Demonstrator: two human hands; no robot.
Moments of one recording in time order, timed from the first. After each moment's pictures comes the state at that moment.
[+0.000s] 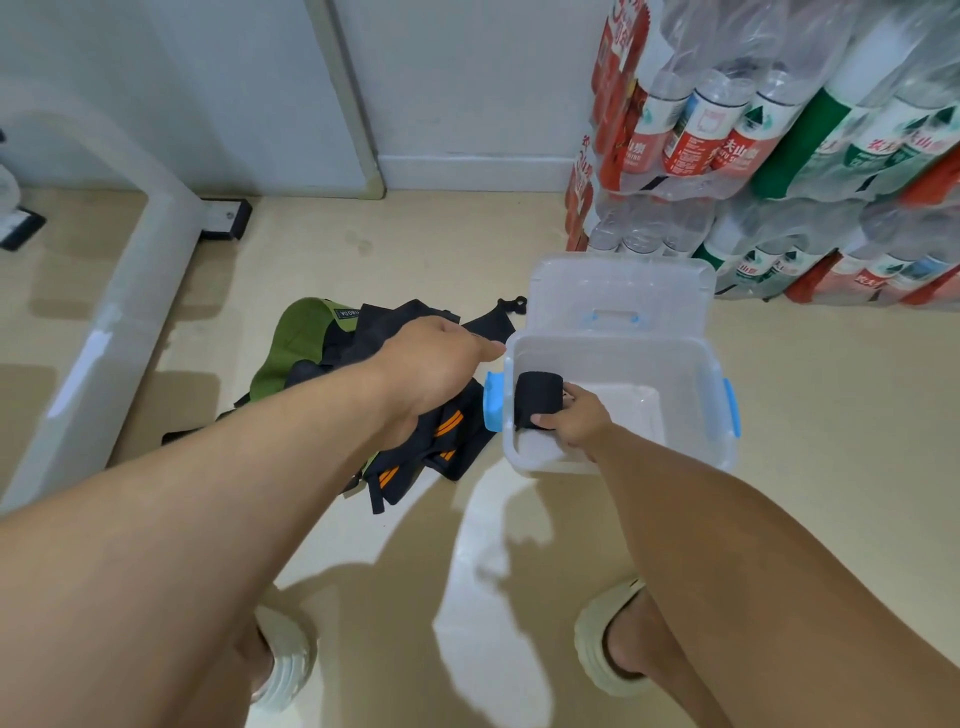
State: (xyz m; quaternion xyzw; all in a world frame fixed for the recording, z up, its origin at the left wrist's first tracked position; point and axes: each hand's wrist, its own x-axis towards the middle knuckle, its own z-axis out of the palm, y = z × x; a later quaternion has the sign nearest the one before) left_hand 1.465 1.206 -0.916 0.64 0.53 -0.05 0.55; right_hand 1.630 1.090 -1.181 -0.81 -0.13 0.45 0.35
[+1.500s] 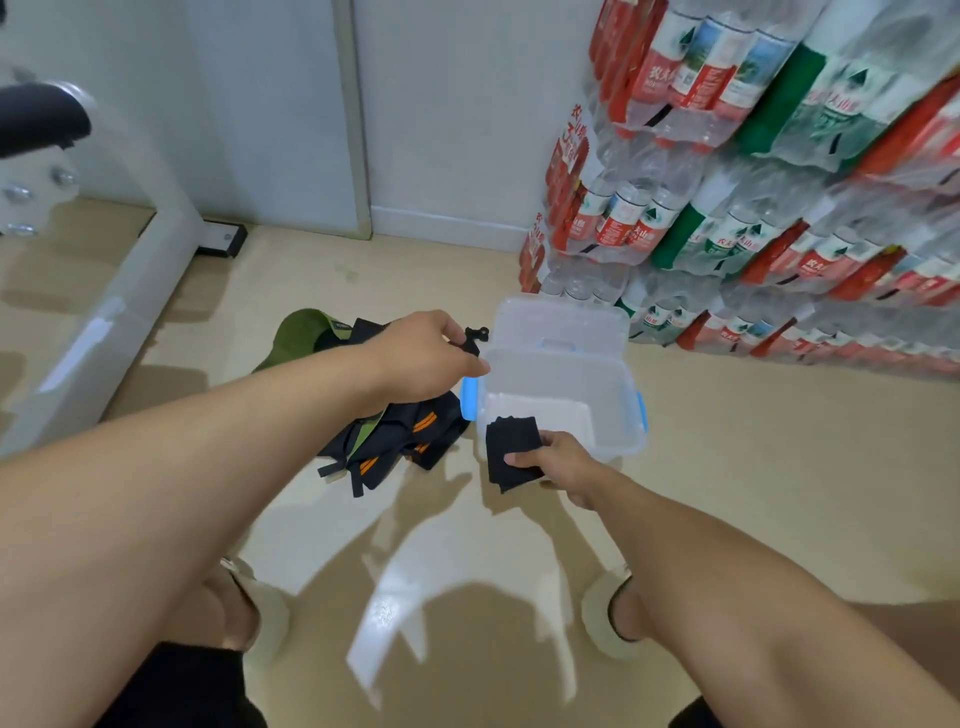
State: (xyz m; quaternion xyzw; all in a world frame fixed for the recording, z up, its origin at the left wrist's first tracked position) left_hand 1.376 1.184 -0.853 0.80 0.37 -0.06 0.47; right_hand 1.539 1.007 -1.047 -0.78 -0.12 0.49 0.37
